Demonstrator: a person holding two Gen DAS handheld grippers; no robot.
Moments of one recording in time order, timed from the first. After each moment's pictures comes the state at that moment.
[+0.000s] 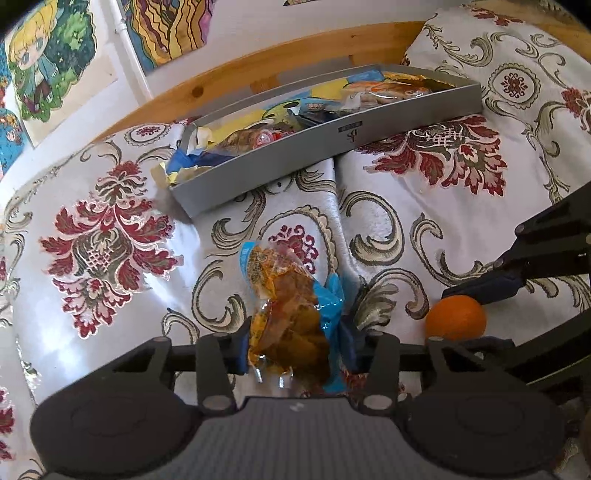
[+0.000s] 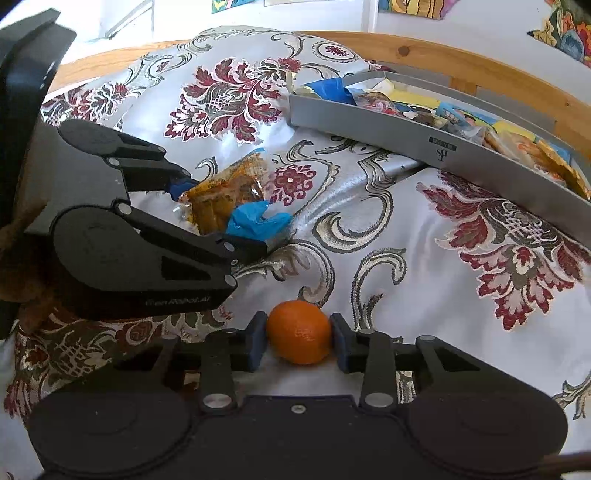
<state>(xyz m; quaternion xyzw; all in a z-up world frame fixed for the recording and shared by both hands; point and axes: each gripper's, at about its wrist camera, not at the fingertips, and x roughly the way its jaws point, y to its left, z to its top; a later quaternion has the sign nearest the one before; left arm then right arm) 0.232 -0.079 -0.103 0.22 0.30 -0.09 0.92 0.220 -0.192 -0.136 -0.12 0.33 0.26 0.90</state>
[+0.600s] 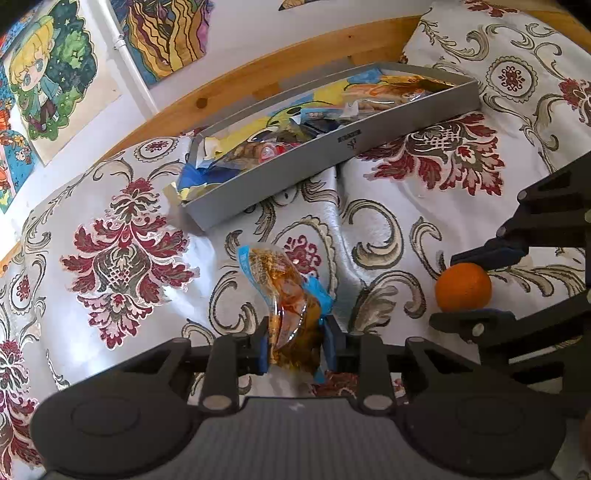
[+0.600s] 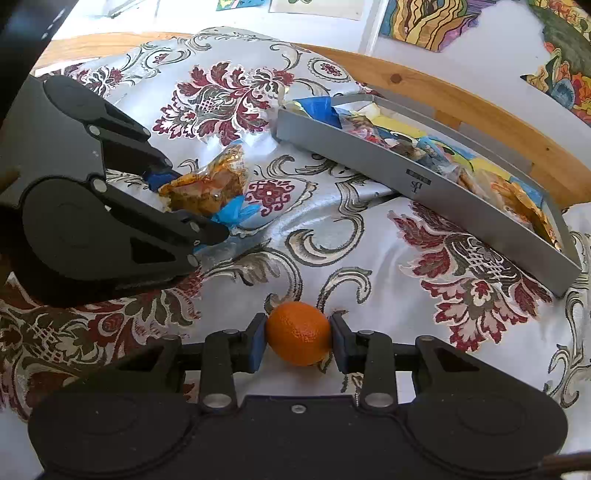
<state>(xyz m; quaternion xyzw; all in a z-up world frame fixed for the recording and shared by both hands) 0.224 -0.090 -0.092 0.25 0.31 -0.07 0.92 0.214 -0.191 -0.128 -0.18 0.29 0.22 0.91</state>
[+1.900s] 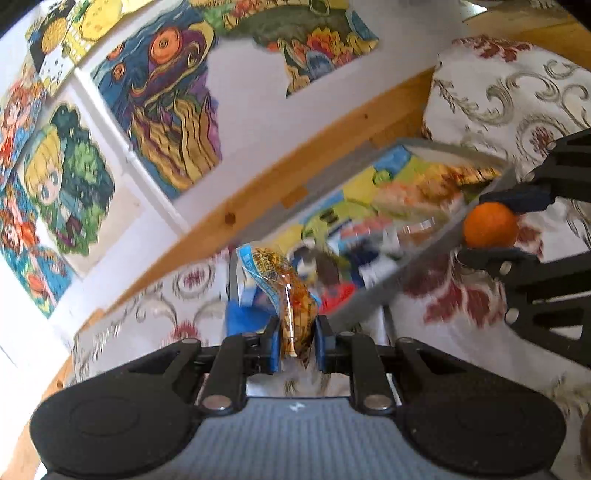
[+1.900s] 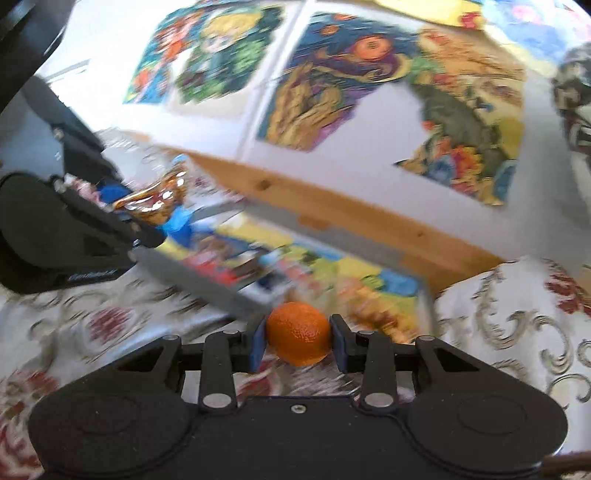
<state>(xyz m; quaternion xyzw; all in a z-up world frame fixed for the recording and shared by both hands) 0.270 -0.144 -0.027 0.33 0.18 -0.04 0.93 0.246 -0.246 -0.077 -0.15 0.10 0.08 0.98</state>
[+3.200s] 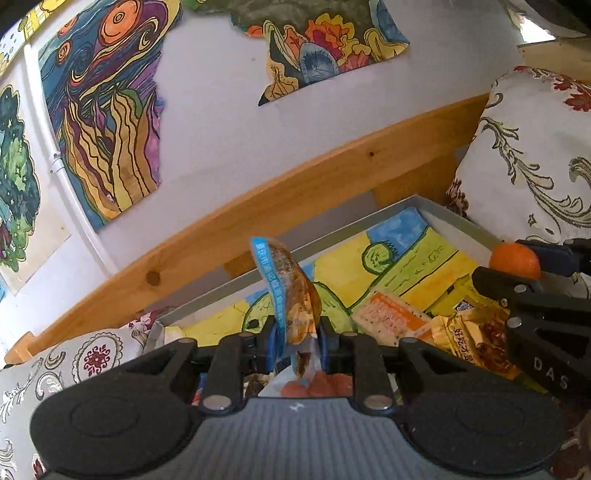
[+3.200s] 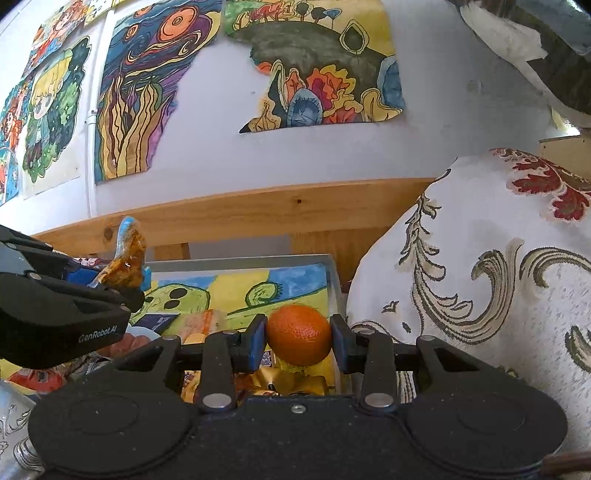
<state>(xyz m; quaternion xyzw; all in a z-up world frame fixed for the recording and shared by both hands) 0.417 -0.234 -0.028 0.25 0.19 -0.06 0.95 0.378 -0.354 -0.077 0.05 0.11 -0.01 0.99</state>
